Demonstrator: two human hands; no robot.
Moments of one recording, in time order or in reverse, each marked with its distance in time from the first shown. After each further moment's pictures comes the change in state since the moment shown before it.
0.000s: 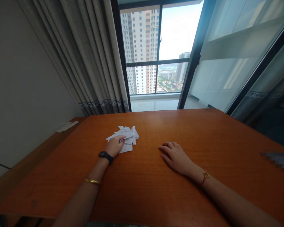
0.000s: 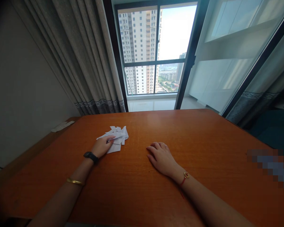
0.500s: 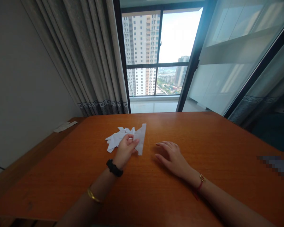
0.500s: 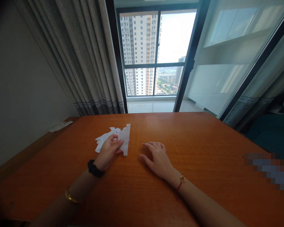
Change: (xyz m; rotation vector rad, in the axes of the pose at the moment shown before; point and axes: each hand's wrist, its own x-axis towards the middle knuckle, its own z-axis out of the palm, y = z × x) left_hand -0.030 0.096 -0.004 -1.164 -0.035 -0.197; right_hand 0.001 -0.024 -0.004 0.247 0.217 0.021
